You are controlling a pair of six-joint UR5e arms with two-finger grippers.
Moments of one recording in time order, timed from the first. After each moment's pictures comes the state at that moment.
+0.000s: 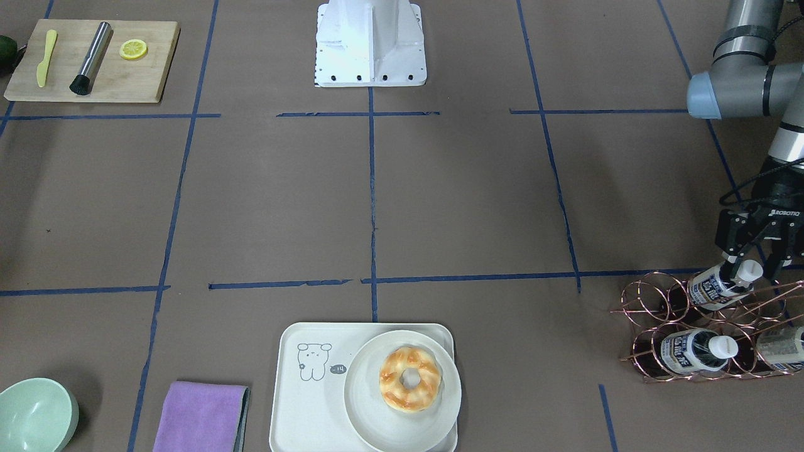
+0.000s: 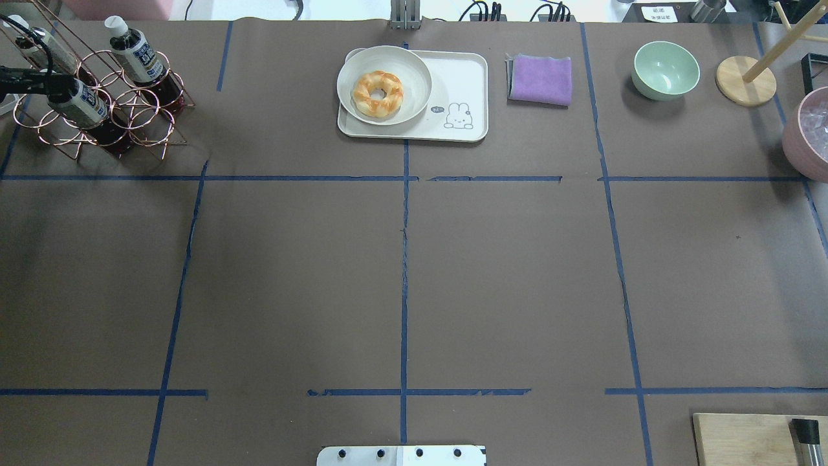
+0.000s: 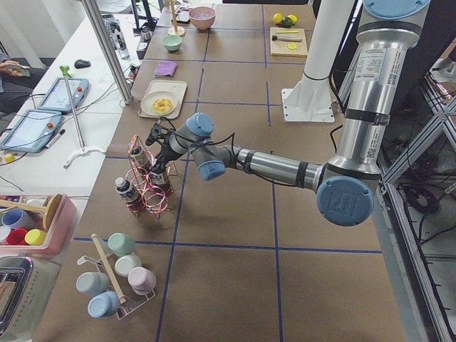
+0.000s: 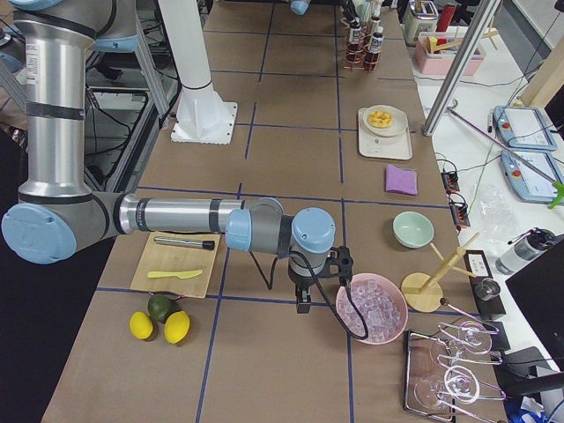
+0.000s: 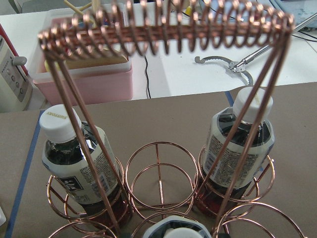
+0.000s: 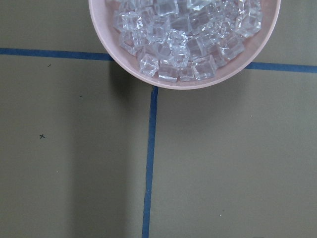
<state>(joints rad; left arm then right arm) -1.13 -1.71 -1.58 -2.47 -1.81 -0.78 1.61 -1.66 1.70 -1.68 2.35 -0.14</state>
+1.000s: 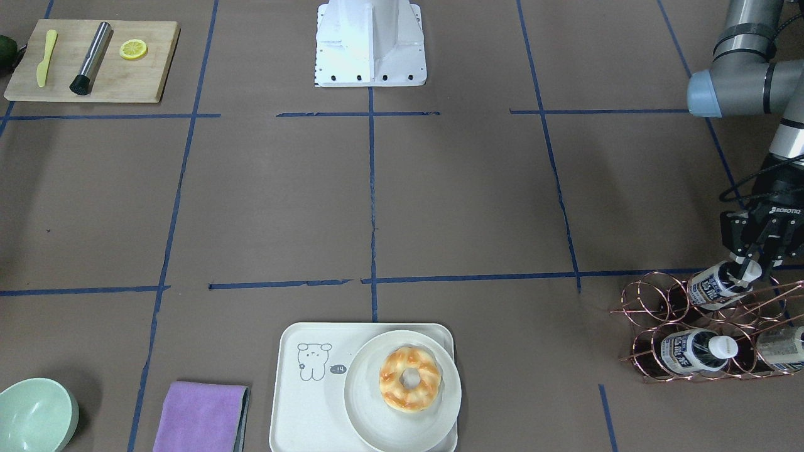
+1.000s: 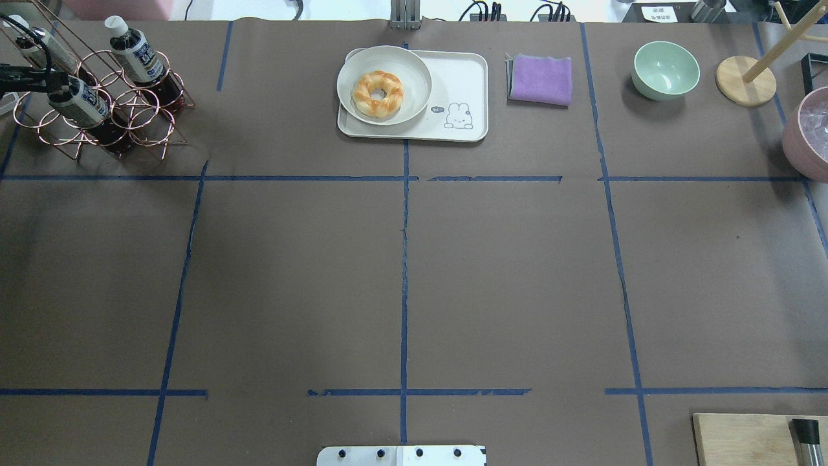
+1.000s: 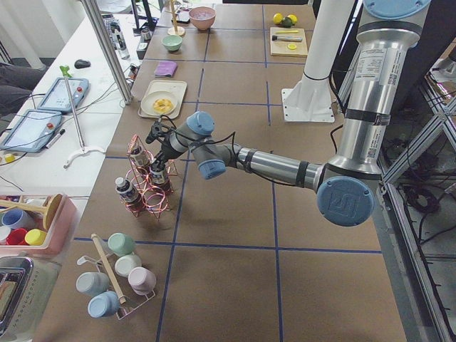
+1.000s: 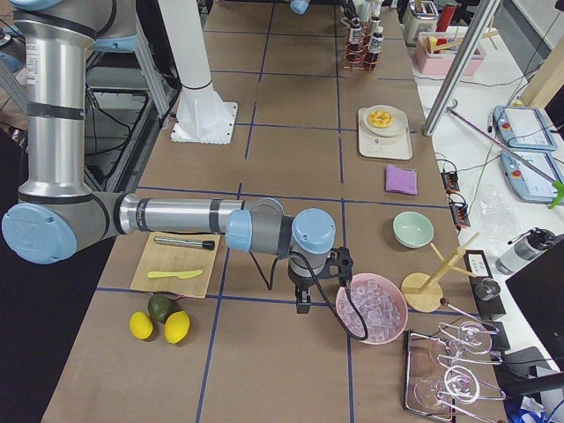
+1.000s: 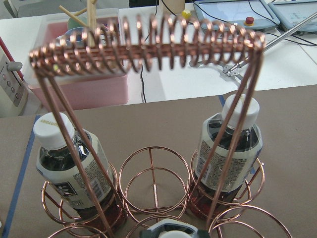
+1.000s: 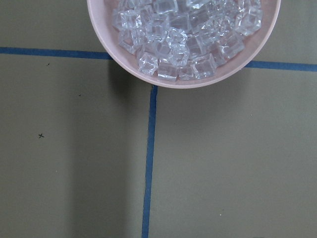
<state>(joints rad) -1.13 -1.71 -1.59 -2.47 -1.82 -0.77 1.60 -1.66 1.69 -1.68 2.35 -0.14</state>
